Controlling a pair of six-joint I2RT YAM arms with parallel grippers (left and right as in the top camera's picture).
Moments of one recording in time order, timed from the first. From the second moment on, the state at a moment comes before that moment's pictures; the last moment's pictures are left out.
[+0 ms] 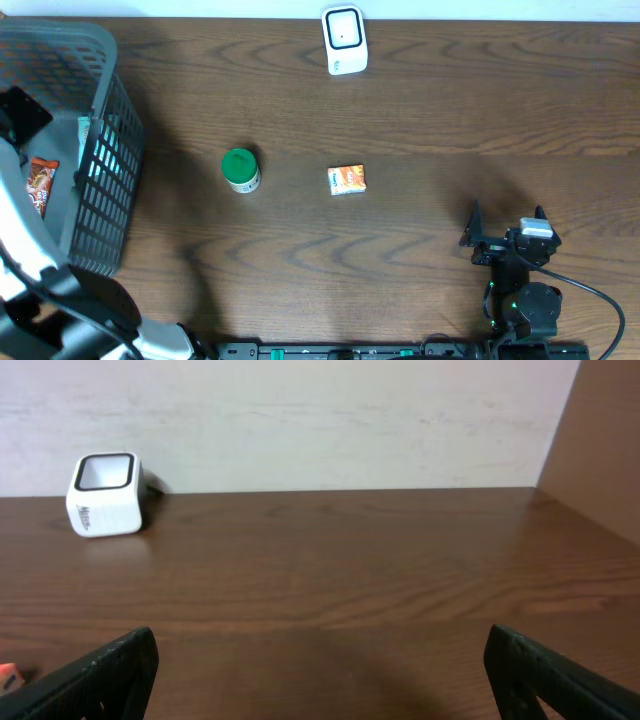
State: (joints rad) left arm 0.60 1.71 1.69 -0.96 -0.19 -0.21; right arm 0.03 0.01 0.02 -0.08 0.15 0.01
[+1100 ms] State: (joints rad) left arm 0.49 2.10 1.69 -0.84 0.05 0.22; right arm 0.03 0.01 0.02 -0.08 0.15 0.01
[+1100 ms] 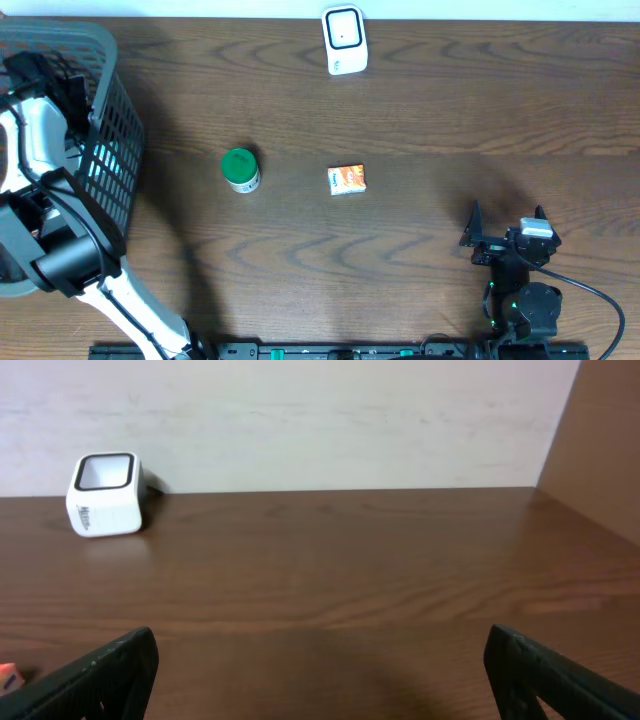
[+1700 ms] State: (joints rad) left arm 0.50 2.19 1.69 -0.78 0.04 0.23; right arm 0.03 0.01 0.02 -0.08 0.15 0.01
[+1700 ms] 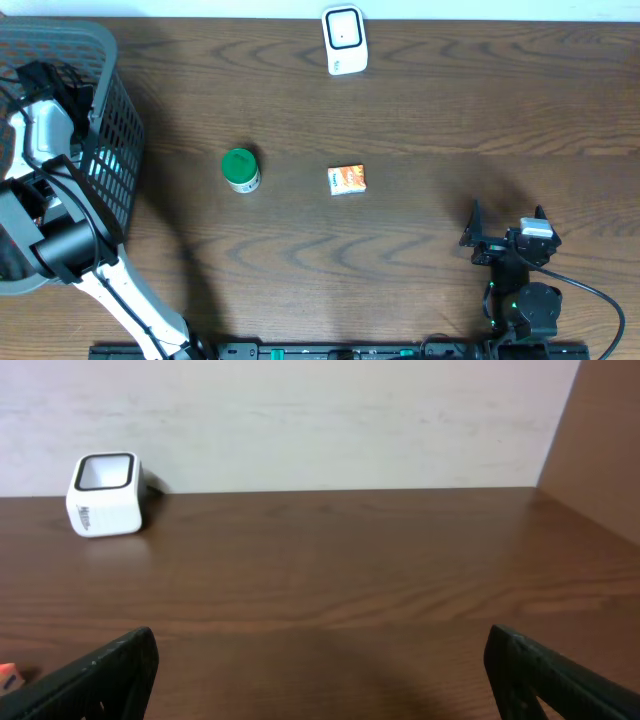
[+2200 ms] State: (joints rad) left arm 0.50 2.18 1.70 -0.79 -0.03 0.22; right arm 0.03 0.01 0.02 -0.08 0.15 0.01
